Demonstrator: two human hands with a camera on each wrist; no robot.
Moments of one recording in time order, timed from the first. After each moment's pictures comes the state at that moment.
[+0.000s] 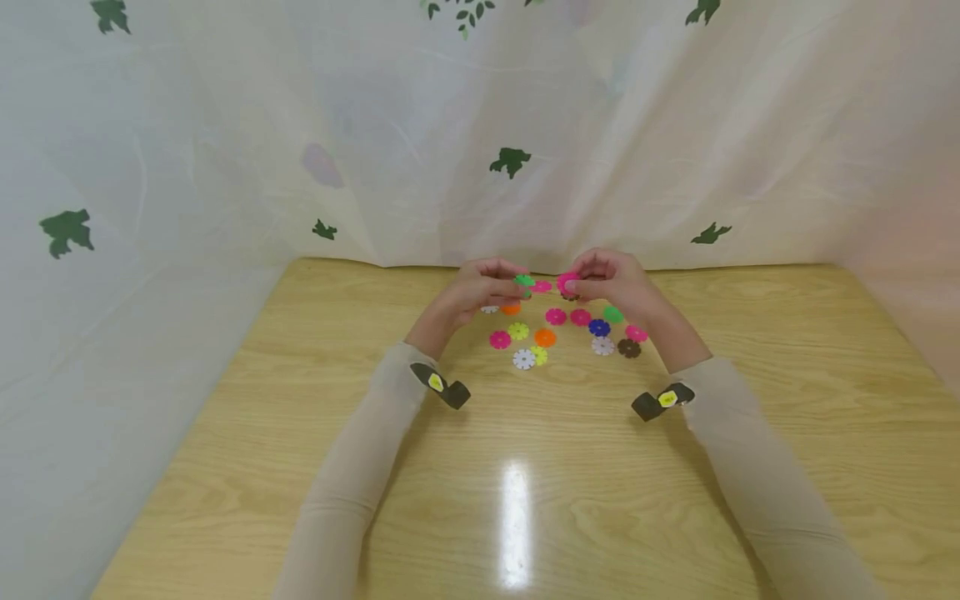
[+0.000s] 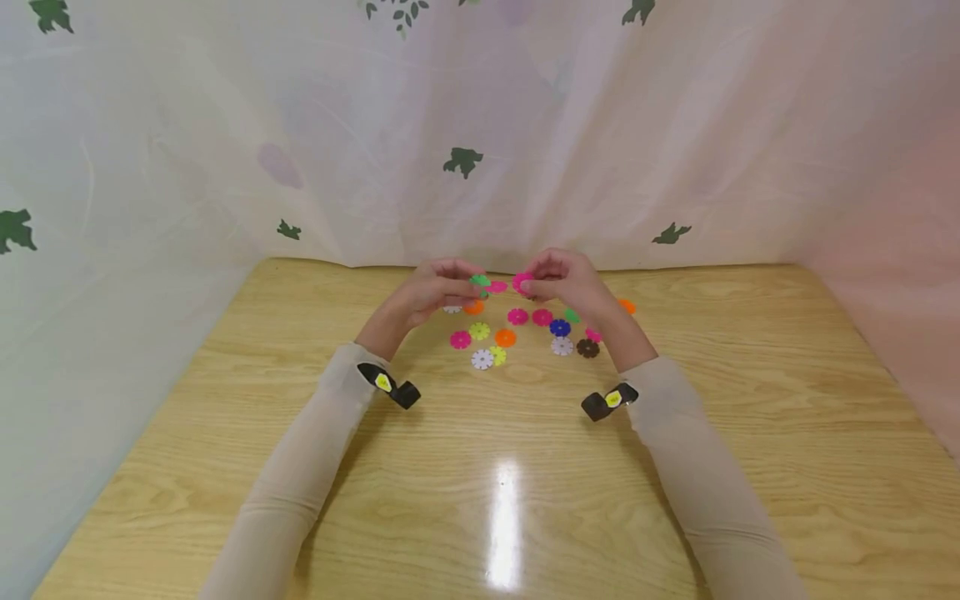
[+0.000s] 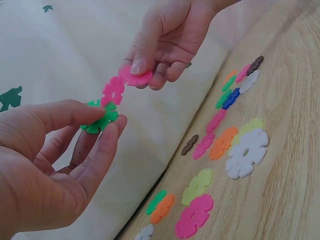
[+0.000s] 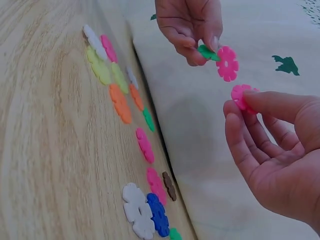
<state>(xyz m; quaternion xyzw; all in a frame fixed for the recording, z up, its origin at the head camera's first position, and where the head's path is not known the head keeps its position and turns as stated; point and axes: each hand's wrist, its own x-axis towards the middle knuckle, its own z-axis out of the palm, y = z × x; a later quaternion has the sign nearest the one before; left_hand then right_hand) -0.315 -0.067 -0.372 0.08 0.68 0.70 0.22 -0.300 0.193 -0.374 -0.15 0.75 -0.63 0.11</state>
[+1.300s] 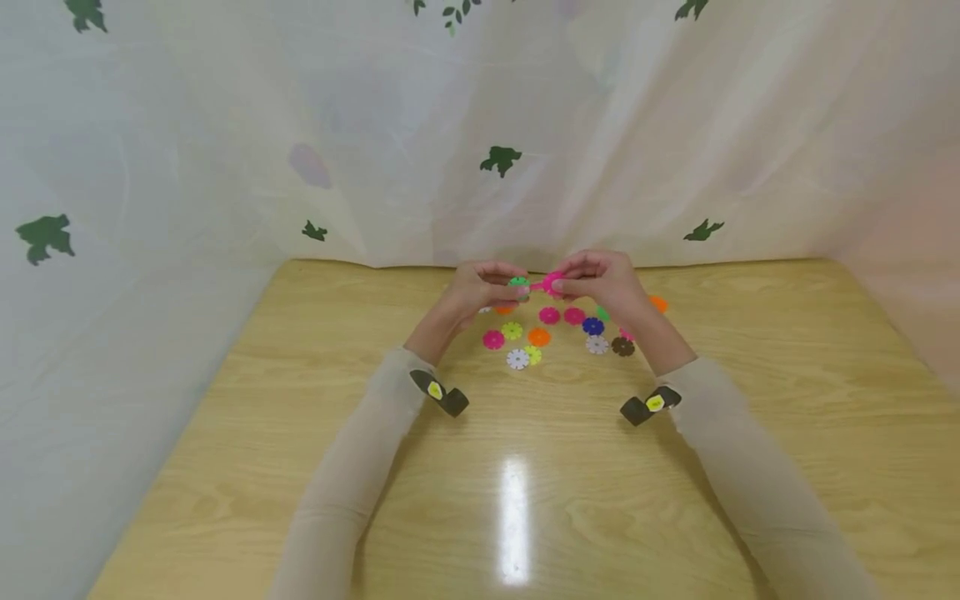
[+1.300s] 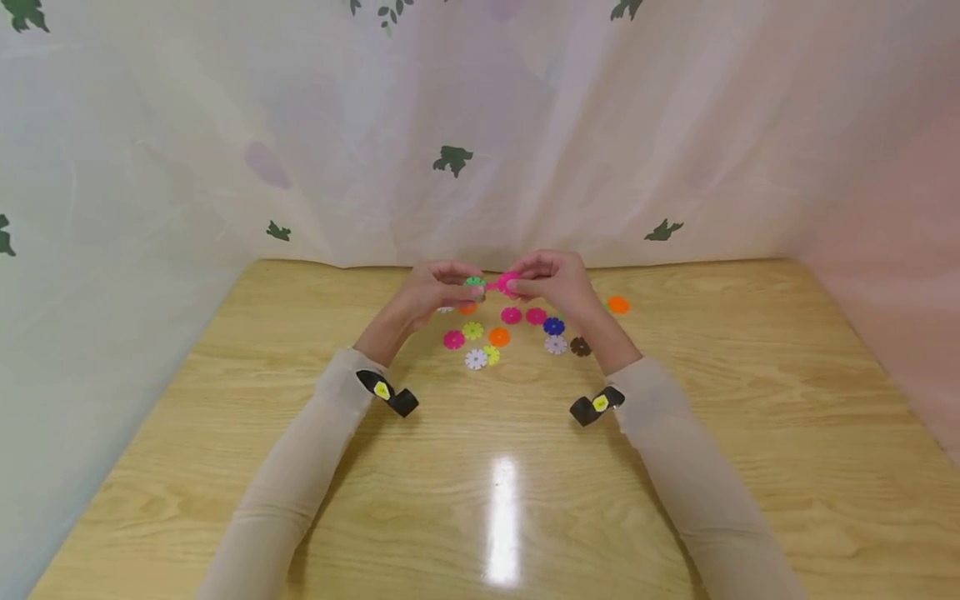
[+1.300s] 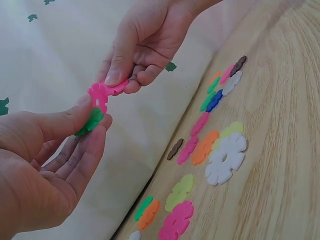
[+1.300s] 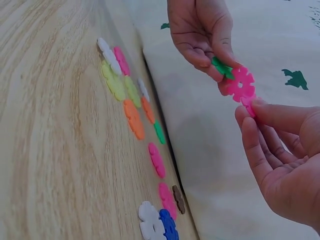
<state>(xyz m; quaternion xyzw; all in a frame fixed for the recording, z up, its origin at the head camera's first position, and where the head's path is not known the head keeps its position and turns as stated) -0.311 -0.055 -0.378 0.07 0.70 0.69 0.18 -0.296 0.179 -0.378 -0.11 0.74 -0.66 0.04</state>
